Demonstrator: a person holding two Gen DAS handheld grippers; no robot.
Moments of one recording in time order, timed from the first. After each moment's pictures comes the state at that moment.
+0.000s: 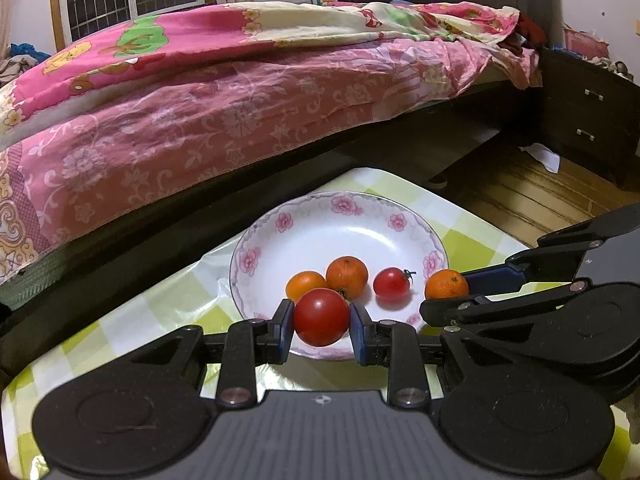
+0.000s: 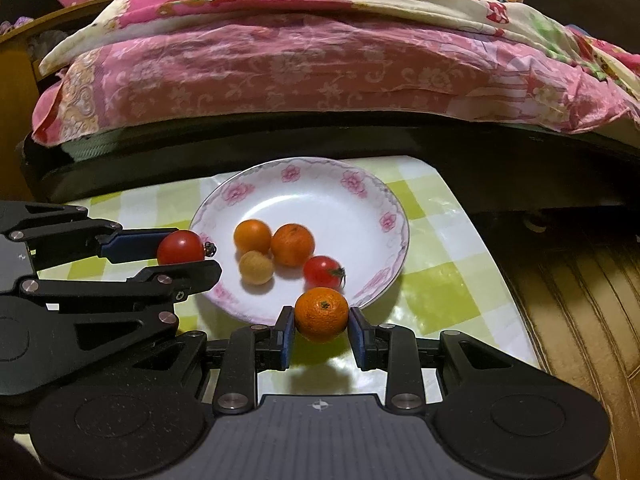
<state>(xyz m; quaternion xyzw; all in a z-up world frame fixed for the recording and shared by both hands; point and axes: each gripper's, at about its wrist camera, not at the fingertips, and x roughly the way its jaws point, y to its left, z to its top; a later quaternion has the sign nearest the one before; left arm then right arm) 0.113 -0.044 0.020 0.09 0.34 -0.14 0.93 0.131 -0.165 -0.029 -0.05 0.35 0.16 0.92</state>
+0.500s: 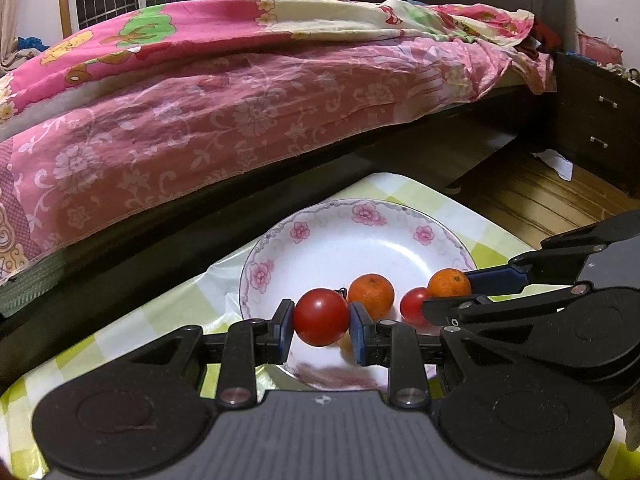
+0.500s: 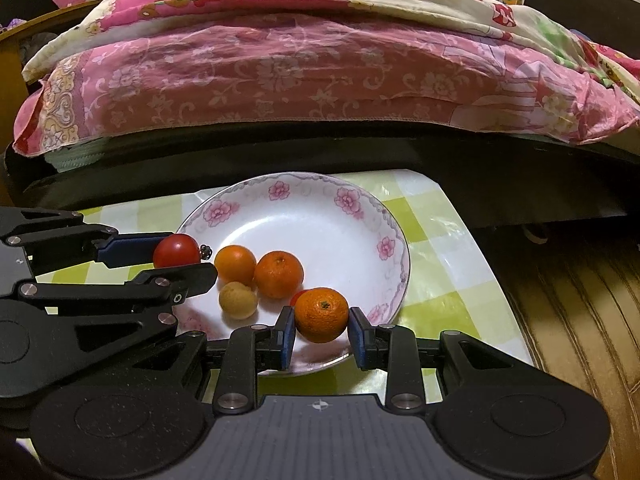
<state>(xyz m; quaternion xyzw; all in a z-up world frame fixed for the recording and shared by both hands) 0.143 -0.040 0.010 0.08 0.34 -0.12 0.93 0.162 -0.161 -0.036 -0.05 0.34 0.16 0.92</state>
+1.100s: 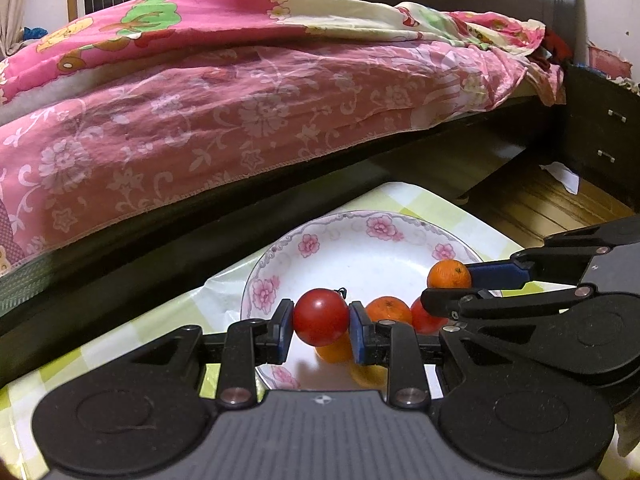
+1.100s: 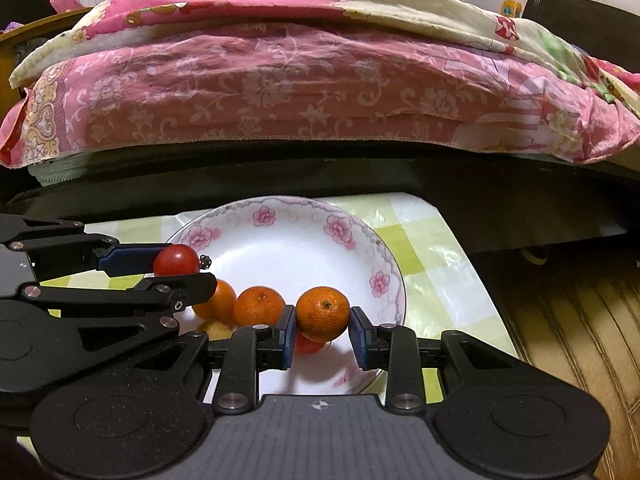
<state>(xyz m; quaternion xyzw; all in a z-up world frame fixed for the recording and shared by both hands) 0.168 -0.036 0.001 0.06 0.34 -0.12 0.93 0.187 -0.158 -0.035 -0.06 0.32 0.16 0.93</state>
